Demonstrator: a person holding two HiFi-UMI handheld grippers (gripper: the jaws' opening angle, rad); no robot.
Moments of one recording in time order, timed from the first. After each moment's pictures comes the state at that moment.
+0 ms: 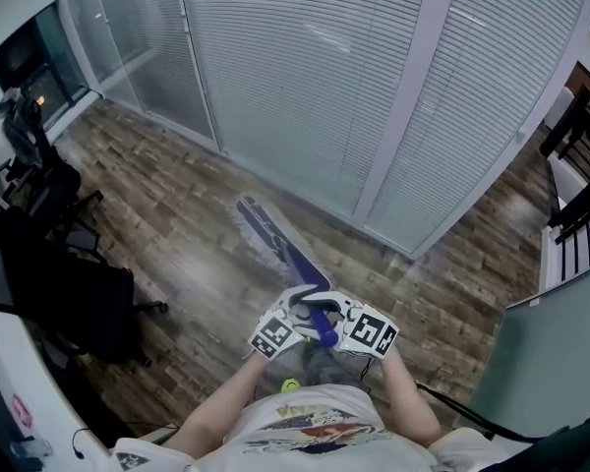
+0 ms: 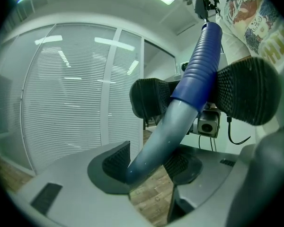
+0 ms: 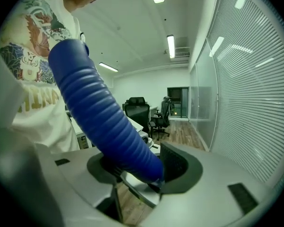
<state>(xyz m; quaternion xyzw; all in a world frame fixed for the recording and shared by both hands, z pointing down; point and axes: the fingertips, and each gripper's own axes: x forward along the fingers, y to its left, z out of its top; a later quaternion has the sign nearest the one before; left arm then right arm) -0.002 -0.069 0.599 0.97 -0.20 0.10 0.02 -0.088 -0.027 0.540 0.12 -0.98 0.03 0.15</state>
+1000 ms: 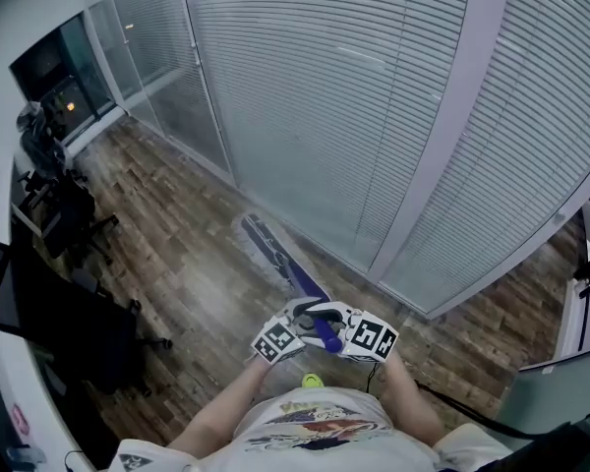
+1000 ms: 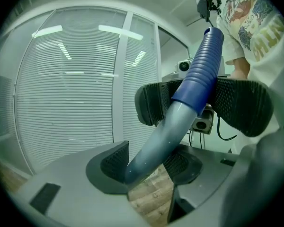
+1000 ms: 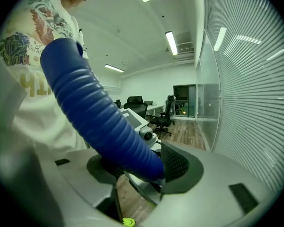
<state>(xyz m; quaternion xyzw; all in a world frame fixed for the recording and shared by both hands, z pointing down) 0.060 -0.324 0.611 0.97 -0.21 0.14 0.03 -0.019 -0.274 0.549 0.05 -0.99 0.03 0.16</state>
